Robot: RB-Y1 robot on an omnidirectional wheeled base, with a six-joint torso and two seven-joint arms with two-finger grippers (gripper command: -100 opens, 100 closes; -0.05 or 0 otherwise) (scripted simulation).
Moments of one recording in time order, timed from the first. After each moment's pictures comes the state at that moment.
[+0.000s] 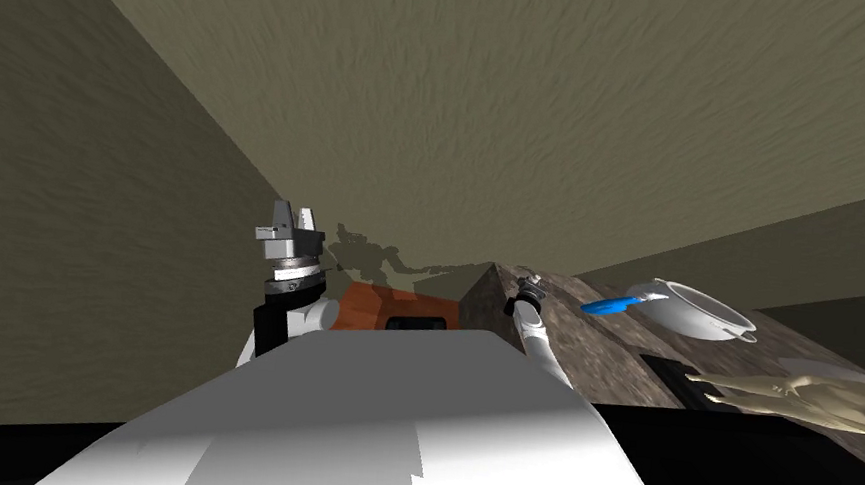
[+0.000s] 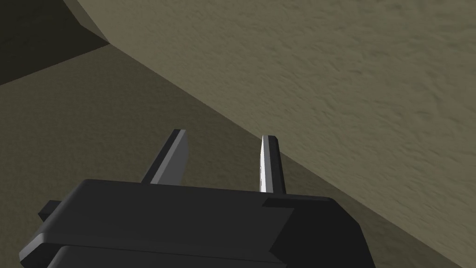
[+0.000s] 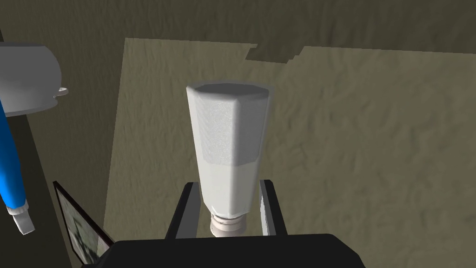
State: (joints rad) left arm 0.49 0.04 0.05 -2.36 0.10 -0.45 -0.05; right arm 0.16 -0.43 -0.26 -1.24 1.58 0.46 -0.50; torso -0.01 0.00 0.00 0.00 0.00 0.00
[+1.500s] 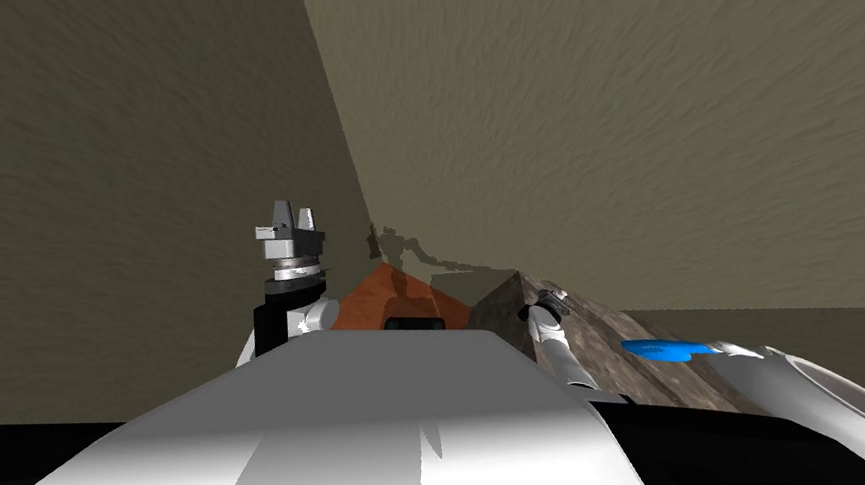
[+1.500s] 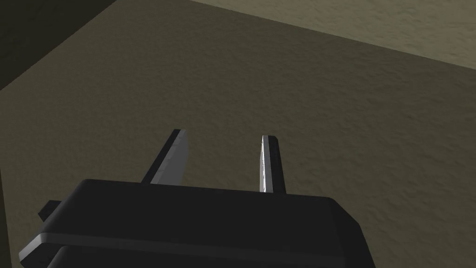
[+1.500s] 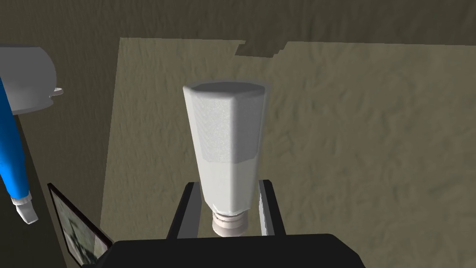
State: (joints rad) left arm 0.49 0.04 0.05 -2.36 0.10 -0.45 -0.05; right arm 0.13 -0.62 -0.14 -1.00 1.33 0.65 -0.60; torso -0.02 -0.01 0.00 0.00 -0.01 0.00
